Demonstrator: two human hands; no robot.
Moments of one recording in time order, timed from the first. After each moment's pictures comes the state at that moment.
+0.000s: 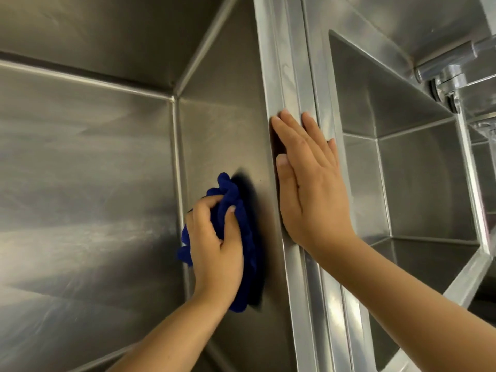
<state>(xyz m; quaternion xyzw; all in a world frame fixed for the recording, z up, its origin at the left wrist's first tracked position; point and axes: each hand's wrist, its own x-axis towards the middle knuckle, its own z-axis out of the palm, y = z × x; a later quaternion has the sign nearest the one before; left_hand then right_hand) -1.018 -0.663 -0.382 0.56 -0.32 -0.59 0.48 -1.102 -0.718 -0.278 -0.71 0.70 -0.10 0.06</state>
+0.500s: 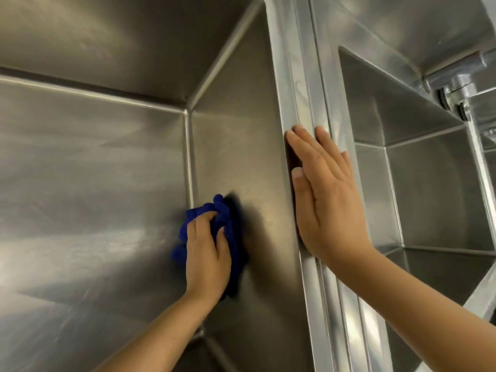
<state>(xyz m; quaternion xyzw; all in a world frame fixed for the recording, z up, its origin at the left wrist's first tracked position) -1.003 -0.662 -0.446 0.60 -0.42 -0.58 0.36 -1.104 -0.718 -0.278 -0.71 0.69 -0.10 0.05</state>
